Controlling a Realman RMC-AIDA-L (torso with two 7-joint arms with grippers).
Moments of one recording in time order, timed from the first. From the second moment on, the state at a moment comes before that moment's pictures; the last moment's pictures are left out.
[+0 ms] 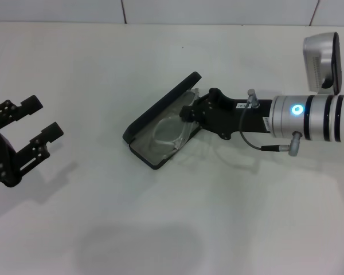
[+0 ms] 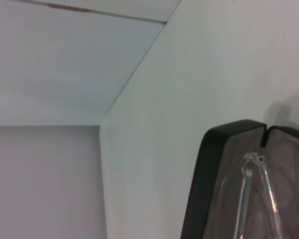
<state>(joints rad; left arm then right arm) -0.16 -2.08 0.58 0.64 1.58 1.86 -0.89 0.72 2.03 -1.74 -0.44 -1.03 -0.94 2.63</state>
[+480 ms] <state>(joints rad) -0.16 -2.08 0.58 0.63 1.58 1.87 -0.87 0.69 2.03 -1.84 -0.45 -0.90 -0.90 2.62</state>
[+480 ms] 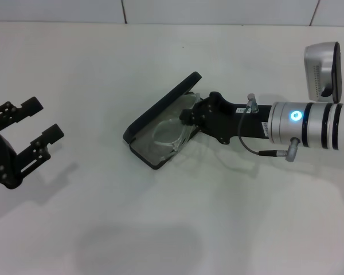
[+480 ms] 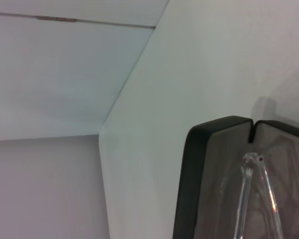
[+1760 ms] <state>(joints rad) -0.17 -2.08 0.58 0.61 1.58 1.87 -0.86 0.71 2.03 -1.89 -0.49 -0.86 -0.81 2.59</state>
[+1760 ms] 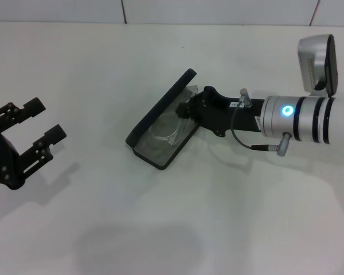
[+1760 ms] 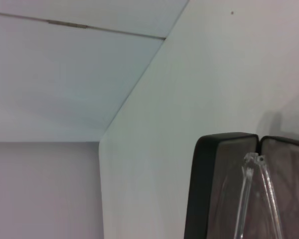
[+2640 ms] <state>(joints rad) -0.17 -2.08 0.58 0.61 1.58 1.87 -0.86 0.68 2.03 -1.89 -0.50 -0.86 -0.87 2.53</state>
